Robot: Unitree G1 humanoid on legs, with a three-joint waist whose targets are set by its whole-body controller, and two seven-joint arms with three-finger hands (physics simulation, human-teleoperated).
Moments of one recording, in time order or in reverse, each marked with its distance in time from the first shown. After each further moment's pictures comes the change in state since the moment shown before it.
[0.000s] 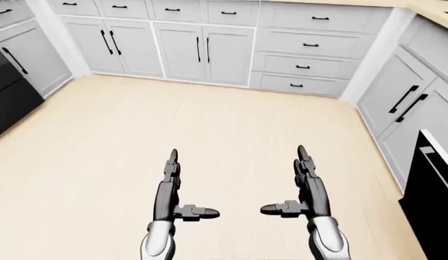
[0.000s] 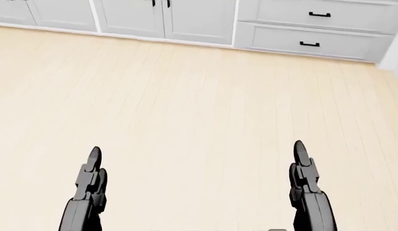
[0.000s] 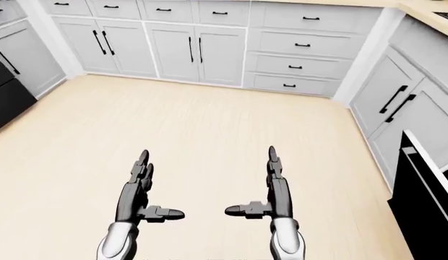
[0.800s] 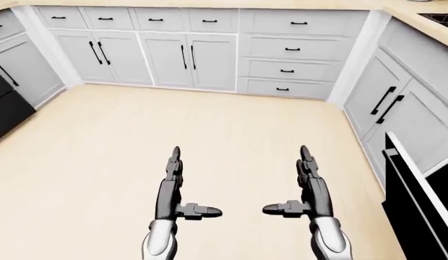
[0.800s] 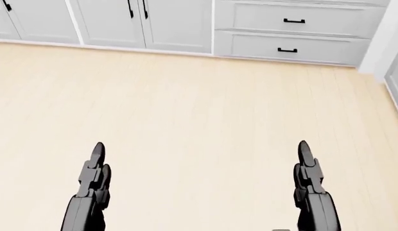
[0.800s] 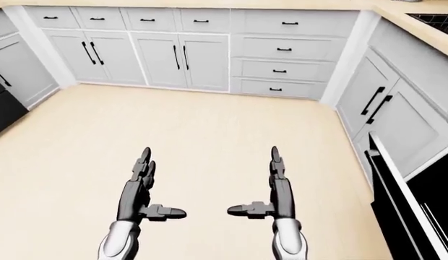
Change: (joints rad) left arm -0.004 -0.006 -0.014 -0.017 0.000 -0.008 -0.004; right arm 0.002 -0.006 -0.014 0.004 -0.002 -0.008 -0.003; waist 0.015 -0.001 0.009
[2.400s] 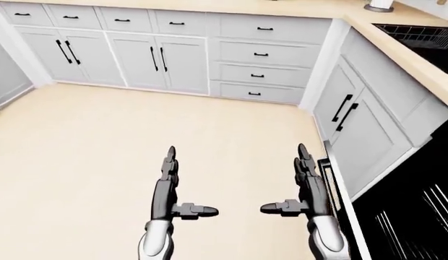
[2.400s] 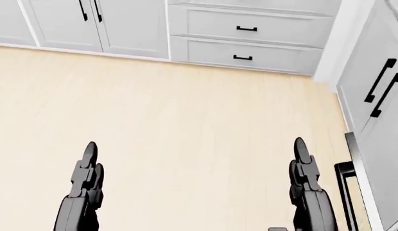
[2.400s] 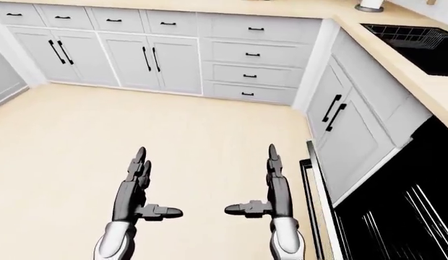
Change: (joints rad) left arm 0.008 0.010 0.019 -0.019 -0.004 0.004 0.004; right arm -0.003 0.009 0.014 -0.016 0.002 0.000 0.003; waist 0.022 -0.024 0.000
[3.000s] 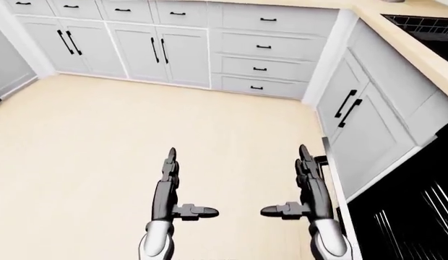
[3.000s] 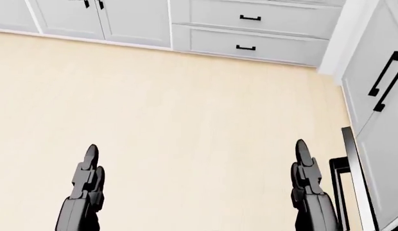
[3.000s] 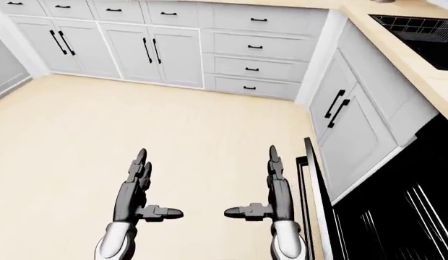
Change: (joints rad) left arm 0.003 -0.003 -0.001 0.004 -0.002 0.014 0.000; right arm 0.041 0.003 0.015 -0.076 -0.014 0.042 -0.004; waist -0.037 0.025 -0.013
